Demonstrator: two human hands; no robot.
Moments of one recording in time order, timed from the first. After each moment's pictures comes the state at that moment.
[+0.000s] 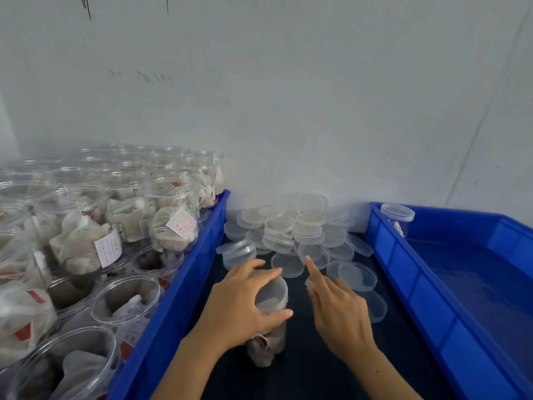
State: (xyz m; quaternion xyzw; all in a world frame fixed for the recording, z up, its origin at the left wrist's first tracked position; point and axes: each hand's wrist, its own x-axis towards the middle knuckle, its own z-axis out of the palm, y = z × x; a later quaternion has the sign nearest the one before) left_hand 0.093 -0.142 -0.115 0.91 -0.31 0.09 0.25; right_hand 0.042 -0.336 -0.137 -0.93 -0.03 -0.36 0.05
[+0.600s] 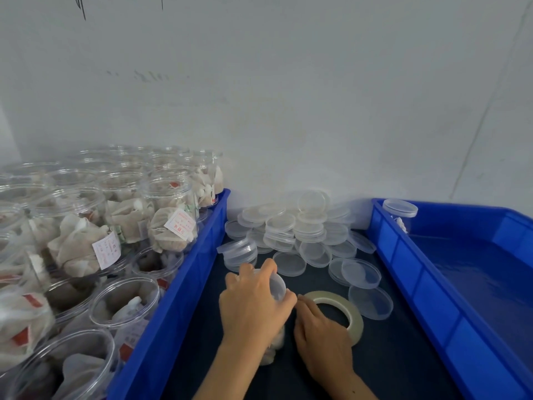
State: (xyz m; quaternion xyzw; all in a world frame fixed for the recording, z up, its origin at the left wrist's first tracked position) left_hand 0.078 -0.183 -0.114 0.95 -0.13 0.16 0.22; right_hand 0.051 -0.321 -0.206 -0.97 0.03 -0.23 0.12
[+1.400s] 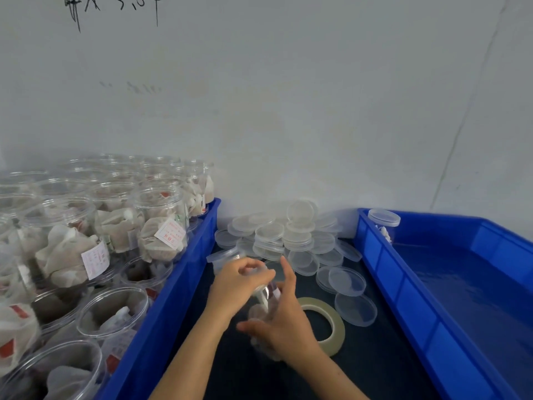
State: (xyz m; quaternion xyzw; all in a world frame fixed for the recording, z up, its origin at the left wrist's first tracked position) left_hand 0.119 -0.171 -0.095 0.82 -0.12 -0.04 0.56; right_hand 0.053 -0.283 -0.132 -0.86 0.00 -0.11 0.49
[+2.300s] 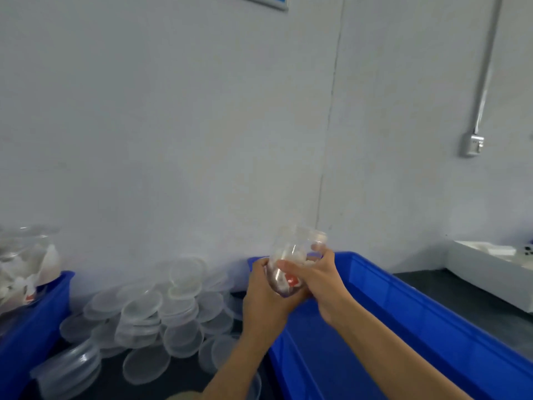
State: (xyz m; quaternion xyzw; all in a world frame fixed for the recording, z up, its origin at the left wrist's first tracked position) left_hand 0.084 -0.436 -0.036 0.63 -0.33 -0.02 0.70; right_hand 0.028 -0.528 0.006 -0.66 0.18 -0.32 0.66
